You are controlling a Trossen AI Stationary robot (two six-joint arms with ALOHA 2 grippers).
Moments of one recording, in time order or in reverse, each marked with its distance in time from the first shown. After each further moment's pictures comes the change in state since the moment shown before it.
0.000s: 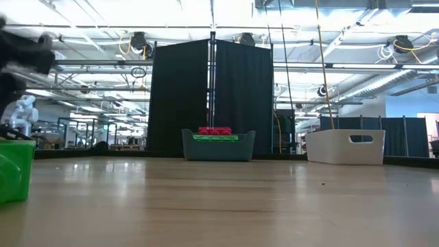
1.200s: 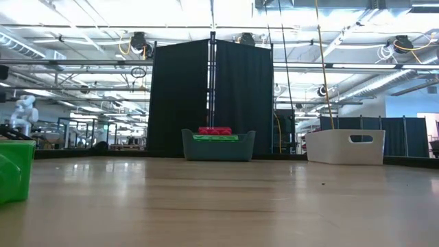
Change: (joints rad) left arm -0.145 -0.011 -0.102 -0.007 0.125 0.183; right arm -0.002 0.009 0.000 0.033 0.112 0.005
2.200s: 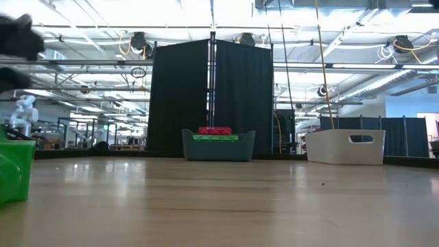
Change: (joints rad) left arm 0.079 -0.046 0.049 0.096 -0.224 -0.044; right arm -0.049 0.002 -0.118 0.588 0.365 -0.603
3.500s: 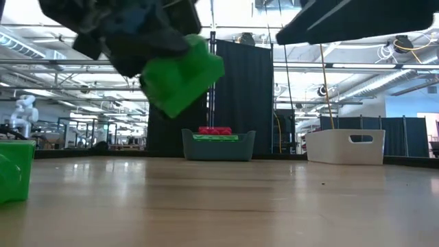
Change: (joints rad) left arm 0.513 0.304 0.057 1.178 0.561 0.535; right arm -0.362 0.180 -0.134 0.753 -0.230 -0.933
